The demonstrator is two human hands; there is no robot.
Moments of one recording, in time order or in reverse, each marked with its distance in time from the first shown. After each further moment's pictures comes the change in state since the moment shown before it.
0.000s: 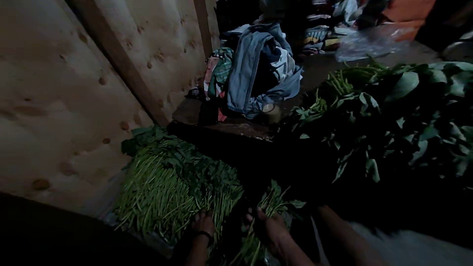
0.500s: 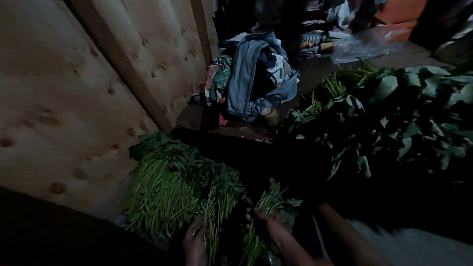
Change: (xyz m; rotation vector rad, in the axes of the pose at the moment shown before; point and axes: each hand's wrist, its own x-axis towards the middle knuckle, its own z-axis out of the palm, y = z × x) left_hand -0.103 -0.015 -0.018 -1.539 0.439 -0.079; right_hand -0.010 0.002 0.000 0.015 -0.158 -0.002
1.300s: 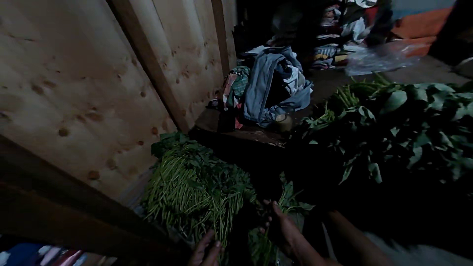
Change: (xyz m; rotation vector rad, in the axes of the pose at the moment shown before) left_hand -0.086 0.032 -0.038 -0.334 -0.173 0.199; right_hand -0.008 0.000 0.000 -0.063 -0.080 -0.027
